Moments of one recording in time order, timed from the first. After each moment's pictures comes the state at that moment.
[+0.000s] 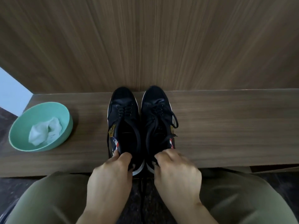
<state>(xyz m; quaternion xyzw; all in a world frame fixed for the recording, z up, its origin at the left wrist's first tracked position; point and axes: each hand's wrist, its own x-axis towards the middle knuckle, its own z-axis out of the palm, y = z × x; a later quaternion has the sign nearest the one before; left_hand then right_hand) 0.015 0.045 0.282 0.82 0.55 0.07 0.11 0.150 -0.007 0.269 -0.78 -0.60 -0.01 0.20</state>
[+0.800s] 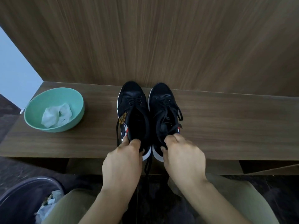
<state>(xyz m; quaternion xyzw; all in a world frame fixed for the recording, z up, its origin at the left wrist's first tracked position) 0.005 0.031 0.264 0.80 0.57 0.14 0.13 0.142 -0.009 0.269 -0.77 -0.62 -0.09 0.12</state>
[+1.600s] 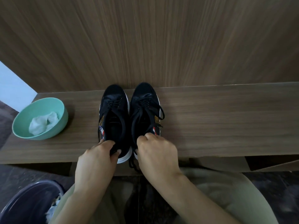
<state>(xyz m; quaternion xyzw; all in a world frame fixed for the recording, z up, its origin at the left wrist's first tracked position) 0.035 0.025 0.285 0.76 0.64 0.09 0.10 0.171 -0.007 0.269 -0.72 -0.67 -0.02 0.18</state>
